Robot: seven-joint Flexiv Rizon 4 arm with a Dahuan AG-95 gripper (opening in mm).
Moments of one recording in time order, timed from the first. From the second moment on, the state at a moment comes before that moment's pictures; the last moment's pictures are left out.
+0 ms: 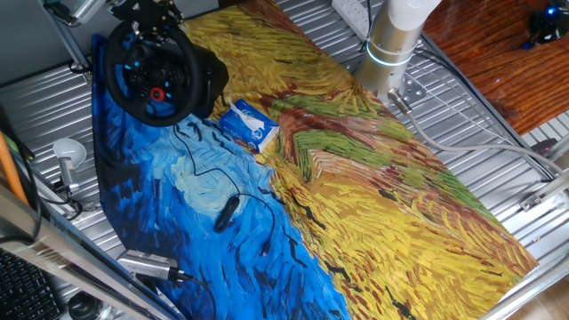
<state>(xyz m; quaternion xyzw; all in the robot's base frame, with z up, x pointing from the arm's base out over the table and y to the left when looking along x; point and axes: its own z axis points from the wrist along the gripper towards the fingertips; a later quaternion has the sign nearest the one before) 0.506 -0.220 0.231 0.73 -0.64 -0.20 0.16</state>
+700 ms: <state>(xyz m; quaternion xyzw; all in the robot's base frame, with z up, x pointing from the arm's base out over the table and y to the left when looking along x) 0.510 -0.222 0.229 0.73 -0.64 -0.20 0.16</state>
